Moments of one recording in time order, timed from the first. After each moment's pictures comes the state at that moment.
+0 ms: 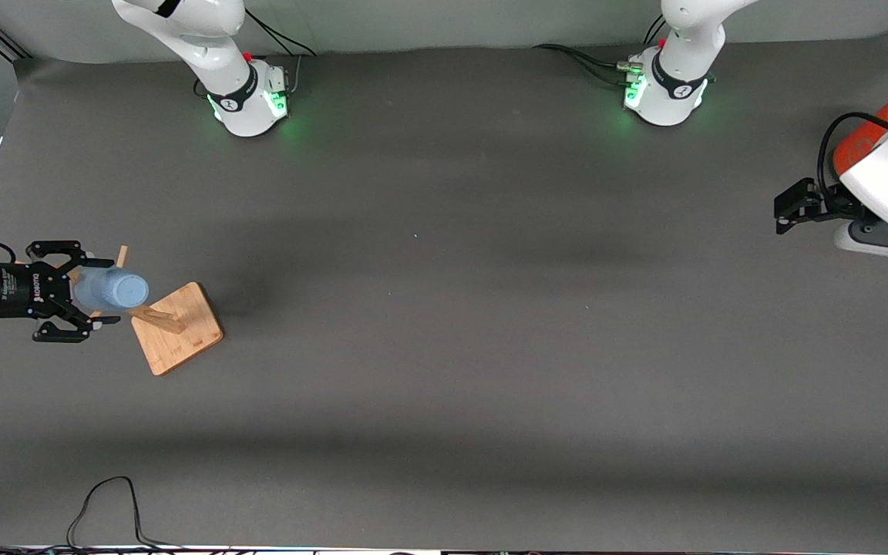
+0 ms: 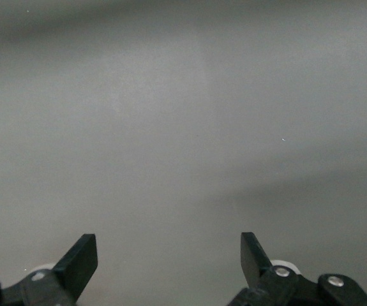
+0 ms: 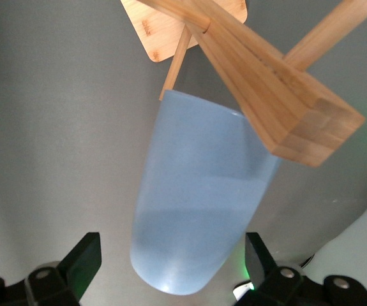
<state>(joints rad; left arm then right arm) 0.49 0.02 -0.57 -1.64 0.06 1.64 0.13 -0.20 0.42 -0.03 -1.39 0.48 1.41 1.16</state>
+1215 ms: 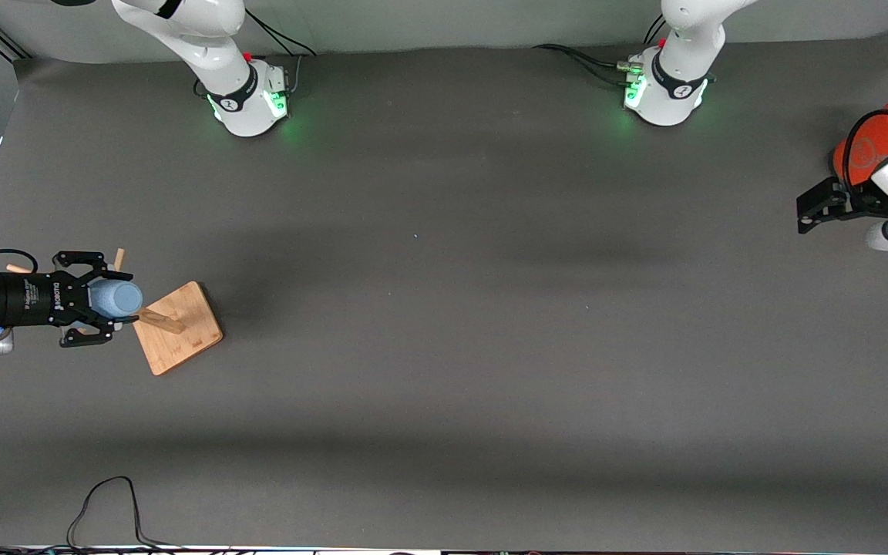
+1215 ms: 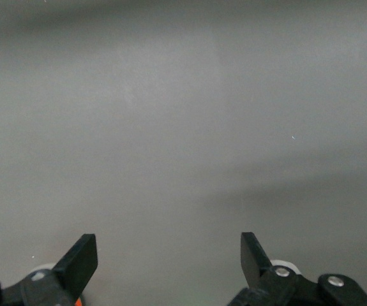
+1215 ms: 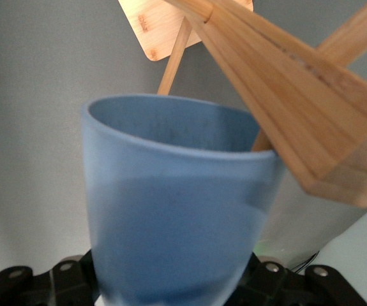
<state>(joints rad) 0.49 0.01 -0.54 -1.61 0.07 1.60 0.13 -0.19 0.44 -0.03 -1.43 0.50 1.46 1.16</state>
